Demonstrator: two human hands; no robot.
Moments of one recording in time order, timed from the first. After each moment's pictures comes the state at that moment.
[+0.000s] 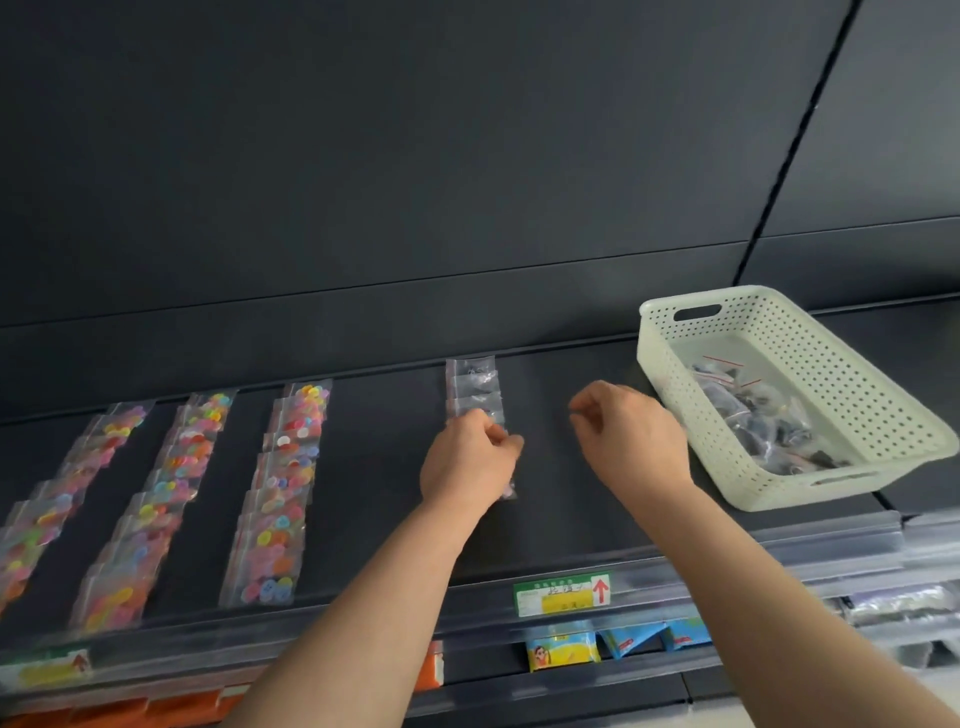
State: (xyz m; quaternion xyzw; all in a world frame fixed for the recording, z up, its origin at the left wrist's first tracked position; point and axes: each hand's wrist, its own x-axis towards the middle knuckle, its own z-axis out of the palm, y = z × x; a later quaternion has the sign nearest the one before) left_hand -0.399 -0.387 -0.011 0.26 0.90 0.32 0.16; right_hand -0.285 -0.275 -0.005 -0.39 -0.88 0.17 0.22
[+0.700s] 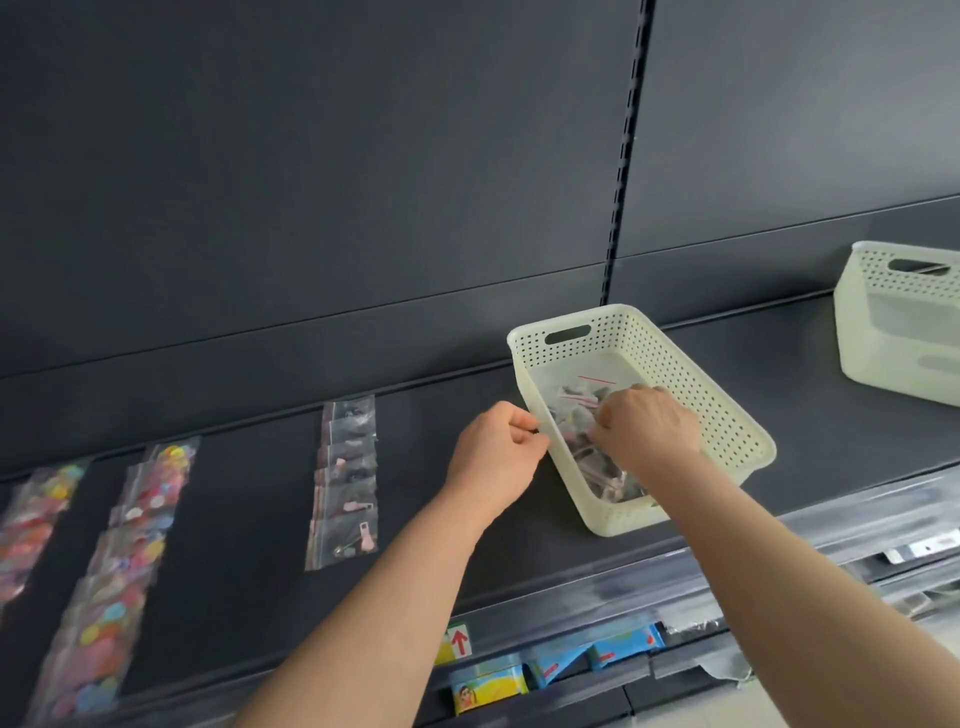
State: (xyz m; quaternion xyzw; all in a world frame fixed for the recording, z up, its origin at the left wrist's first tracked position) left_hand -0.303 -0.261 0.007 0.36 0.80 0.40 0.25; right_hand -0.191 -0.136 -0.004 -0.50 -0.86 0.05 0.05
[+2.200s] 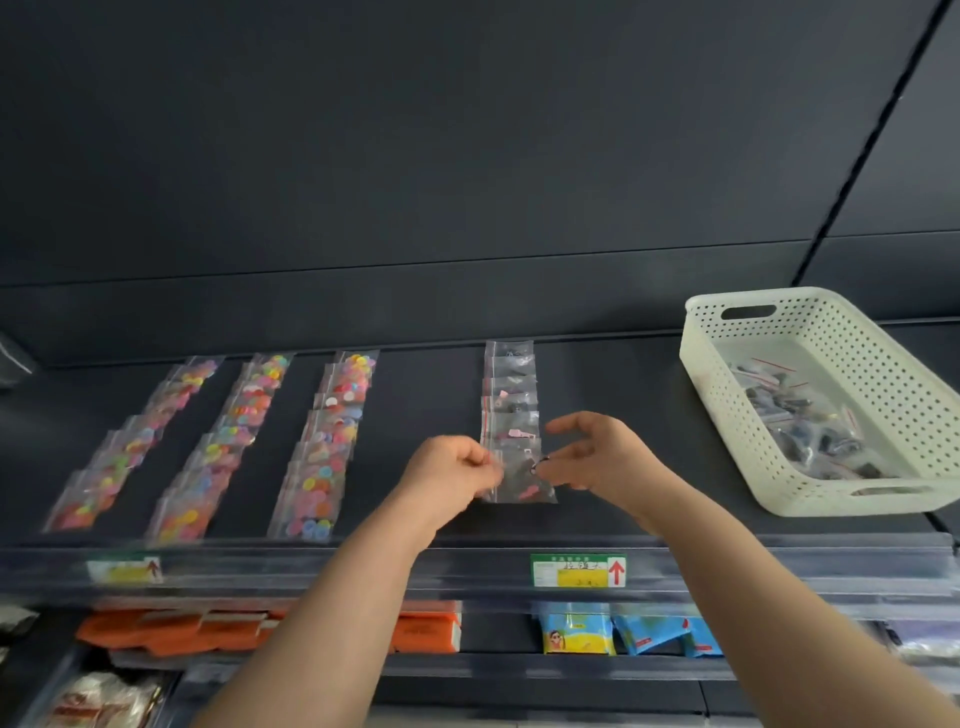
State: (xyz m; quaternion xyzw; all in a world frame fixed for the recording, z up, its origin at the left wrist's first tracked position) left_hand -0.393 -0.451 -0.009 0.19 0.84 0.41 0.30; right_hand -0.285 -0.300 -0.013 -0.31 -0.77 0.56 0.02
